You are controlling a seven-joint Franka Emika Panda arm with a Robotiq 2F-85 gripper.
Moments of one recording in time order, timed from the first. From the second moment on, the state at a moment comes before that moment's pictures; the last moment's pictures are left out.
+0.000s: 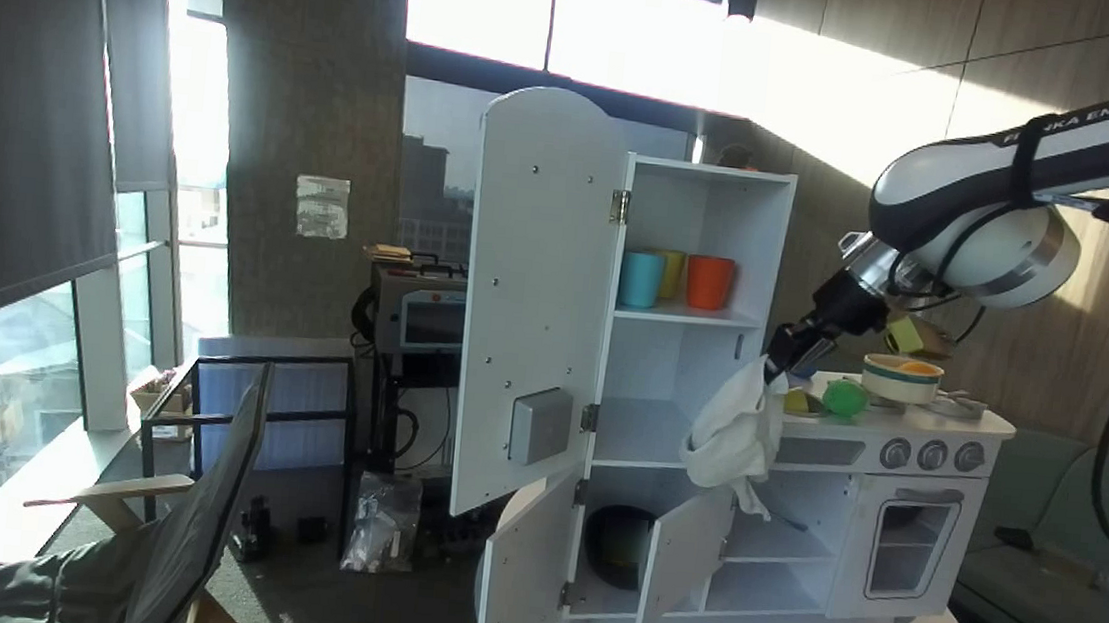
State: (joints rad) arm -0.02 -0.45 -0.17 -2.35 0.36 2.34 -0.61
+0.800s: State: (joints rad) arm -0.09 -0.58 -0.32 -2.29 0.34 2.41 -0.40
